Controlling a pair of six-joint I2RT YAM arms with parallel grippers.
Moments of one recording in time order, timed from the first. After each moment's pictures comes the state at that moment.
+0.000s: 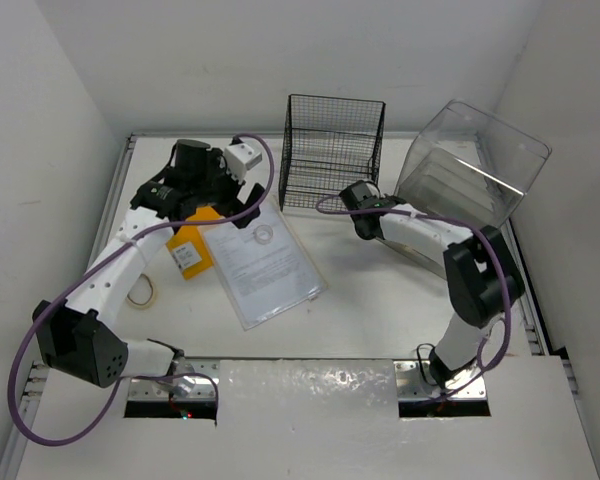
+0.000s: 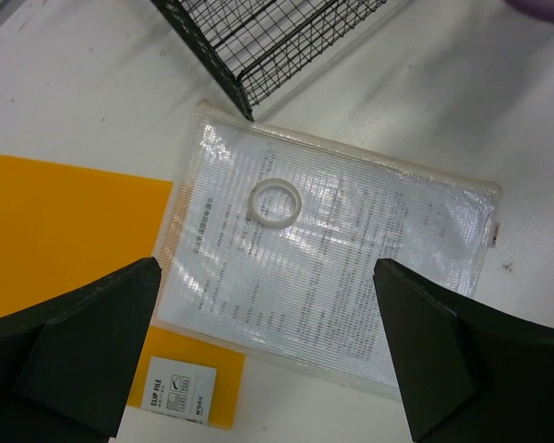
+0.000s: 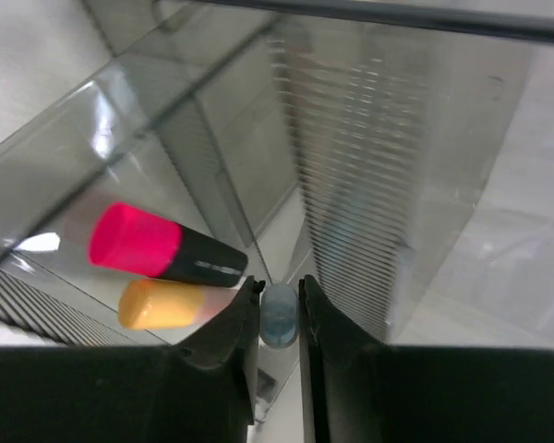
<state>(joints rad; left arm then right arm) -0.31 1.32 1.27 -0.63 0.33 0.33 0.51 1.71 1.11 -0.60 0.94 -0.30</state>
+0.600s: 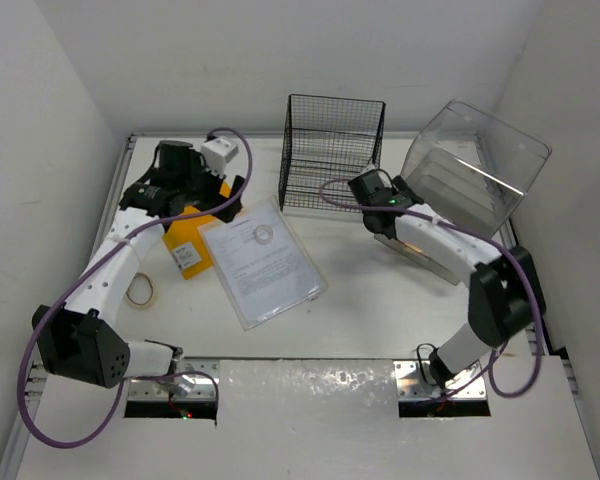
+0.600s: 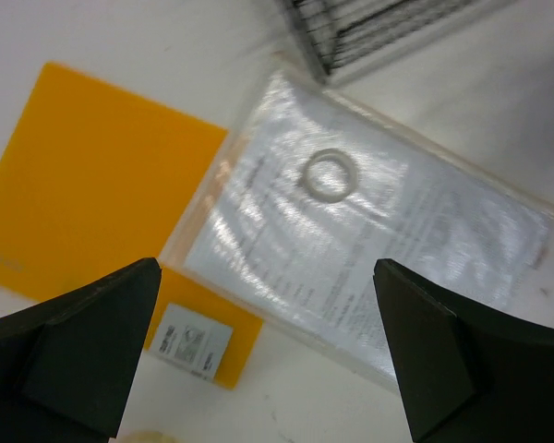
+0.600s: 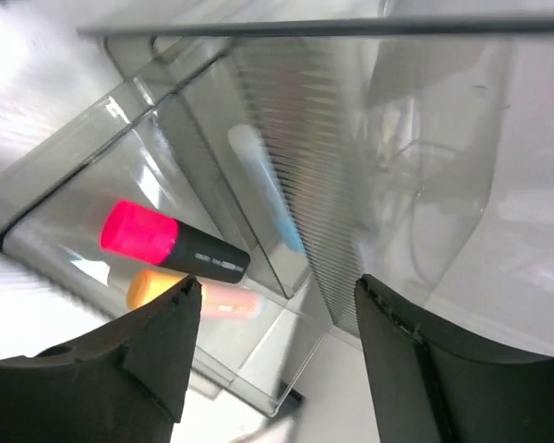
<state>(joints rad) -0.23 1.31 1.24 -0.63 0.28 0.27 0.51 1.65 1.14 -0.62 0.85 -0.28</state>
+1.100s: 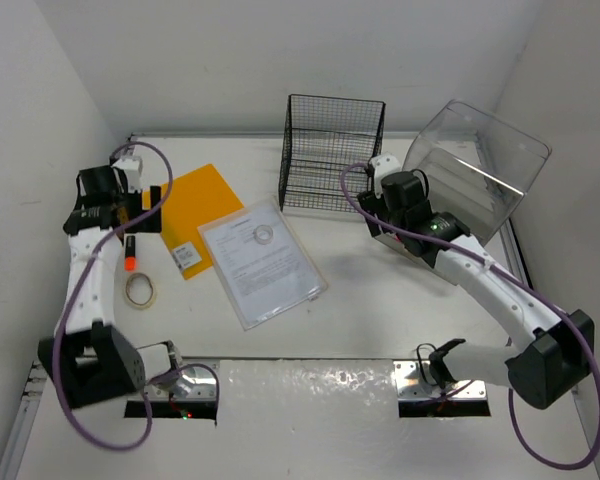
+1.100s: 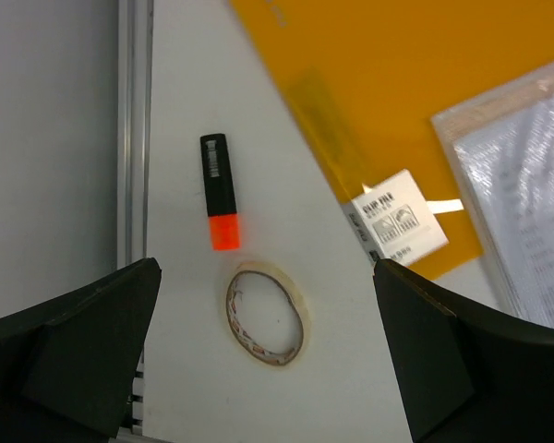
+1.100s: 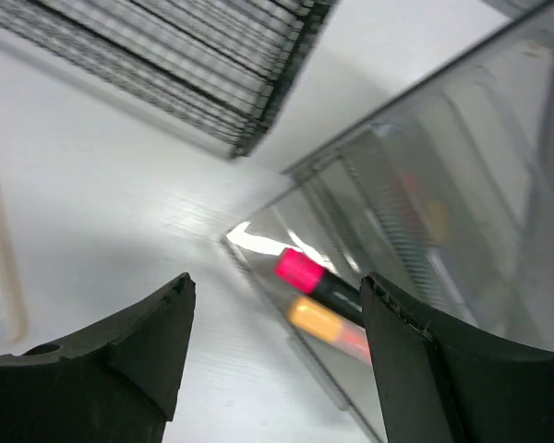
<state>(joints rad) 0.25 1.14 1.05 -0.68 0.00 0.26 0.51 1.24 1.02 -0.44 0.40 -0.11</state>
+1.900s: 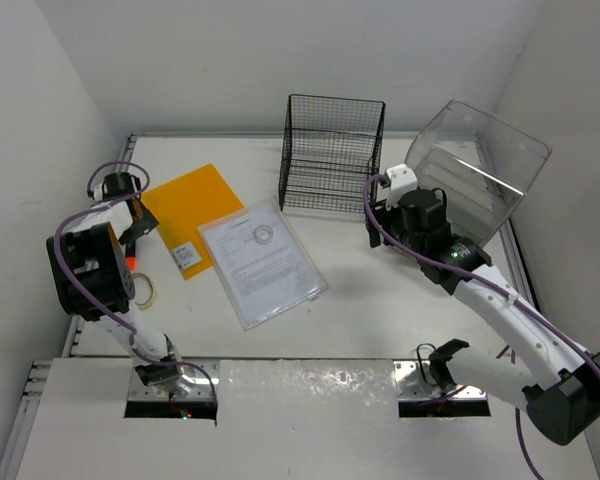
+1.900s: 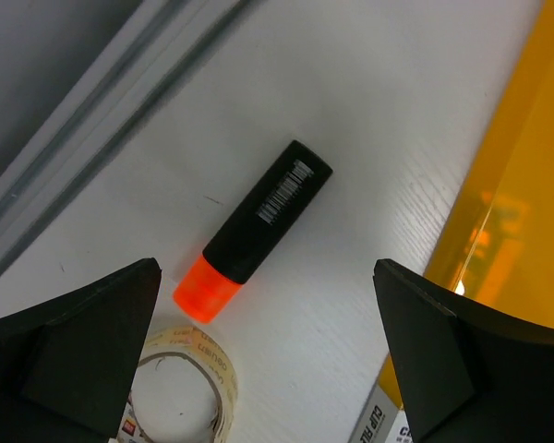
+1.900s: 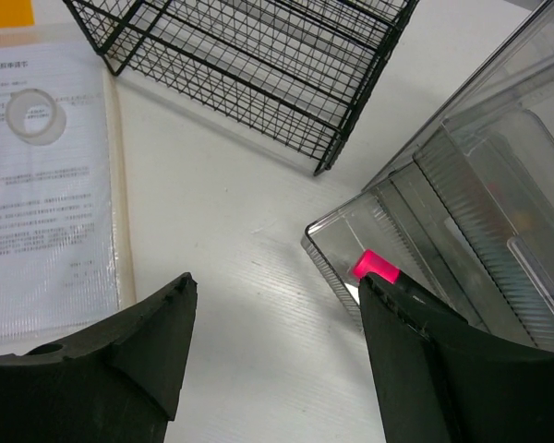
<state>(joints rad) 0.33 1.73 1.08 -0.44 -0.39 -0.40 0.51 1.03 0.87 -0.36 0.21 0.01</state>
